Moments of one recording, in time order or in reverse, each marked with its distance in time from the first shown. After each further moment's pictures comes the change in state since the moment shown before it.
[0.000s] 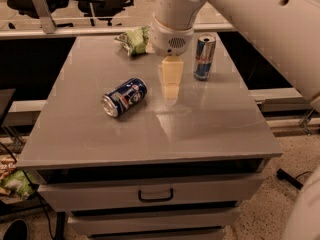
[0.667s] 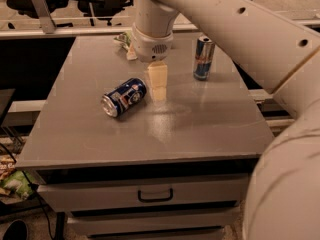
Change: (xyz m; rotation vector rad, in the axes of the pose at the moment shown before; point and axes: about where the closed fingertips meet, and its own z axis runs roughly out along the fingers) arm -0.027 -0.022 0.037 -0.038 0.001 -0.181
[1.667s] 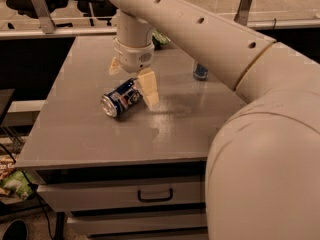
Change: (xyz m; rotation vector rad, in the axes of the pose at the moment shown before) arm -0.023 -0.012 0.044 -0.117 0.009 -0.265
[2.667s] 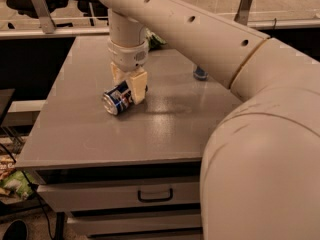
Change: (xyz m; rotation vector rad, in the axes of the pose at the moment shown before) arm -0.007 -0.009 -0.004 0.010 0.055 -0.072
